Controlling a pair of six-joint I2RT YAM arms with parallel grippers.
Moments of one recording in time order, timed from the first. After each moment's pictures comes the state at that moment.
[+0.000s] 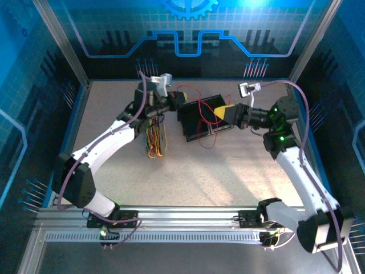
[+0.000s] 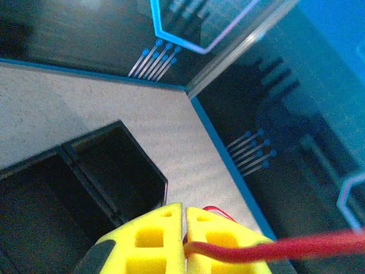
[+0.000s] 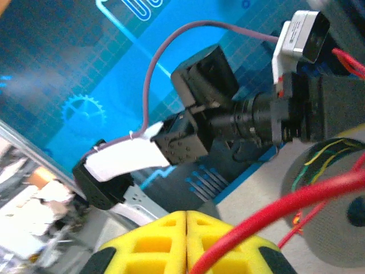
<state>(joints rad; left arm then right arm) -0.43 1.54 1.27 0.02 0.34 -0.68 0.20 1.02 0.97 0.22 -1.14 0.87</state>
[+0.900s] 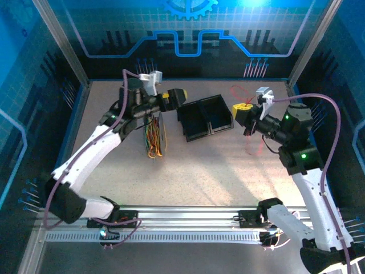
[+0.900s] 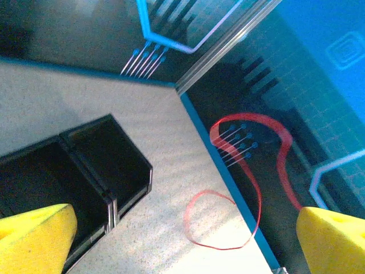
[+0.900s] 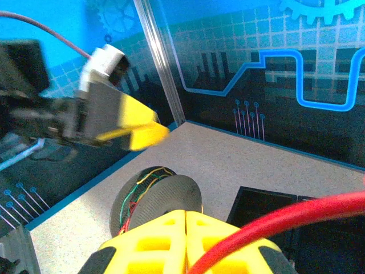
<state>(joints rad) -0.42 1.32 1.29 -0.22 0.37 -0.63 0.20 0.88 1.12 -0.38 -0.60 0.17</state>
